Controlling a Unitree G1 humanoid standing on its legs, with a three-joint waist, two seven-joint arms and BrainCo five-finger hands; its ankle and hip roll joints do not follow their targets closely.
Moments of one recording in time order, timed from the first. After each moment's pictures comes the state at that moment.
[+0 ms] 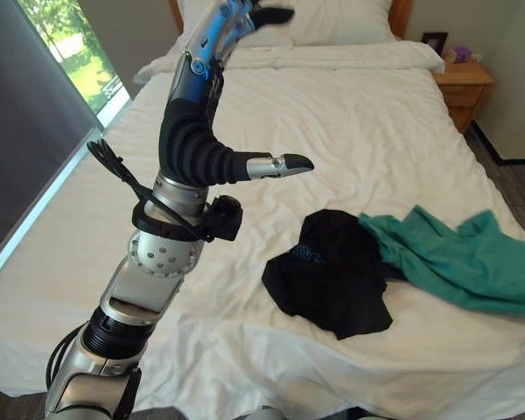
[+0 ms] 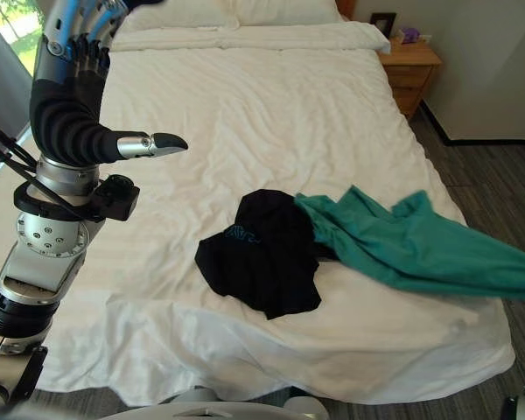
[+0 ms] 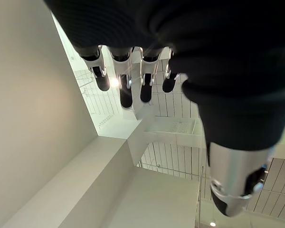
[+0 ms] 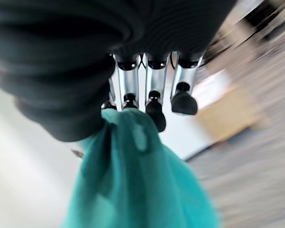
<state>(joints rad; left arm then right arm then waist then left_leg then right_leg) -0.46 0.64 -0.19 -0.48 -0.09 -0.28 0.24 -0.10 -0.94 -0.34 1.11 0.17 0.00 -0.42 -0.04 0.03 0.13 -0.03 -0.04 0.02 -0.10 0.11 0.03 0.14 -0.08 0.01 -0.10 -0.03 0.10</state>
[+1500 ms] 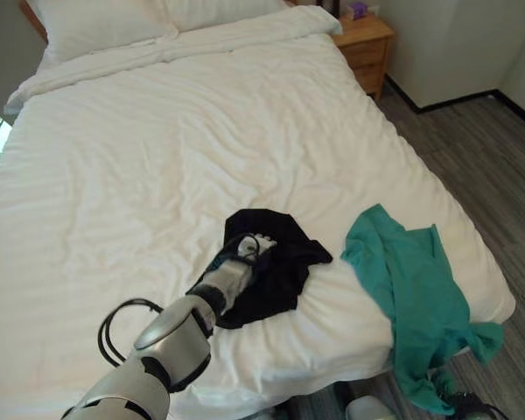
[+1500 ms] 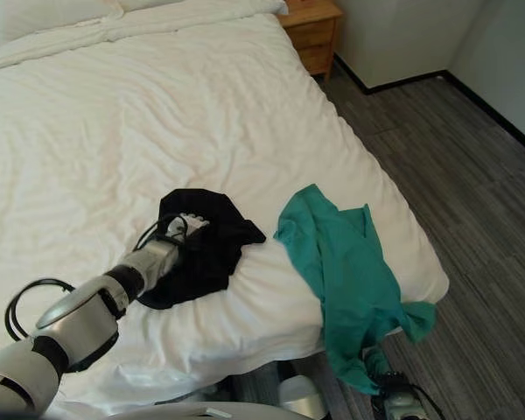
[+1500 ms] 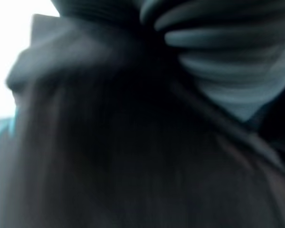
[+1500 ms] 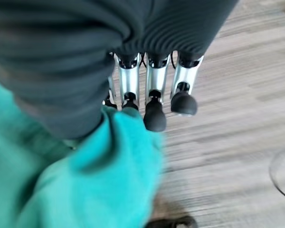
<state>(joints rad) -0.86 0.38 -0.94 1.09 0.84 0.00 0.20 -0.12 -0.38 0.27 1.25 0.17 -0.04 -0.19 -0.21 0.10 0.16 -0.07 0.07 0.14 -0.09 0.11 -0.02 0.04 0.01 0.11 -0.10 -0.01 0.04</state>
